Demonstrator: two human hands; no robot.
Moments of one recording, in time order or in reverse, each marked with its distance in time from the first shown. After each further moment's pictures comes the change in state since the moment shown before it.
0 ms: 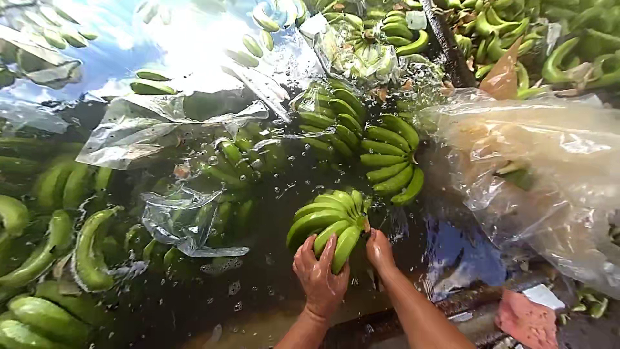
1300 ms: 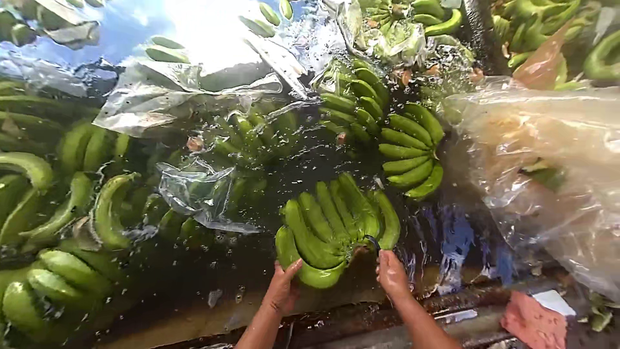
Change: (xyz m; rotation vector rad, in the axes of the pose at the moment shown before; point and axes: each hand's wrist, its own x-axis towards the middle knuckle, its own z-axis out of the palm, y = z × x) left_hand -0.036 -0.085 -0.051 -0.910 -0.359 -1.381; right_hand -0.012 0.081 0.021 0.003 -0.047 -0.005
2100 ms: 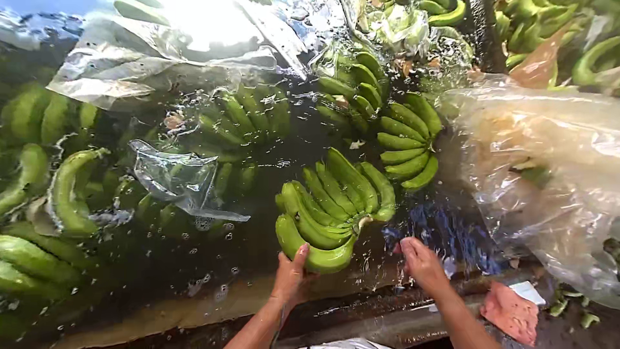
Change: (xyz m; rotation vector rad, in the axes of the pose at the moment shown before) left_hand -0.014 -0.003 0.039 0.013 0.055 -0.048; right_hand -0.033 -0.005 -0.083 -0.119 0.024 -0.328
